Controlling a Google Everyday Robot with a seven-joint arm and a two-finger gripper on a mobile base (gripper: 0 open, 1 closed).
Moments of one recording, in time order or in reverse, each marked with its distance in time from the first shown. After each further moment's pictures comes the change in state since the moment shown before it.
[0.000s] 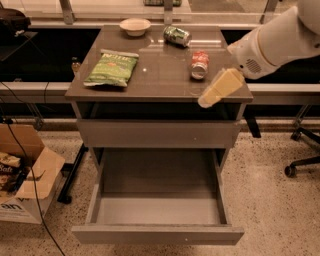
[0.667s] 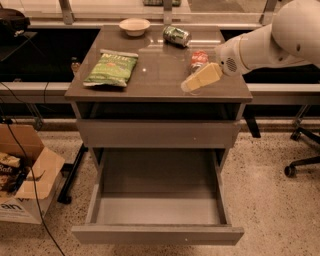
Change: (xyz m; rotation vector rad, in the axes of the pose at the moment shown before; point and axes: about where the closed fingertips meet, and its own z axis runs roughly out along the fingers) arm -0.020 -0.048 0.074 -0.003 -0.208 0.162
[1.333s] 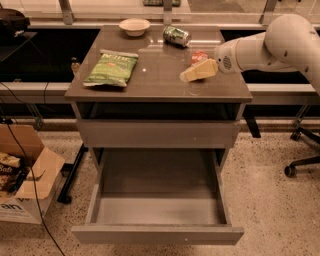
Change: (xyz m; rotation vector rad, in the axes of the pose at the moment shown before) arm 0.005 -0.051 0.041 0.017 -0.104 0.123
